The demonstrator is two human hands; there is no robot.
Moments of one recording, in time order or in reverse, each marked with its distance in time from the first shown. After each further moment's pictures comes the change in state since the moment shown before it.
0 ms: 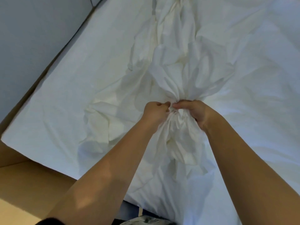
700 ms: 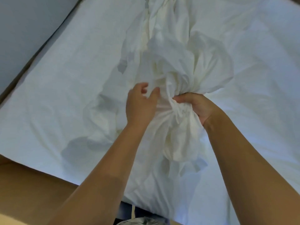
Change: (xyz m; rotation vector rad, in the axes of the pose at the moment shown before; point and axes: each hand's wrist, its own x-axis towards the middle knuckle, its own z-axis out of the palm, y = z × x) left_hand -0.016 0.009 -0.016 0.111 0.331 0.361; right_hand -0.009 -0.010 -0.002 0.119 -0.137 -0.068
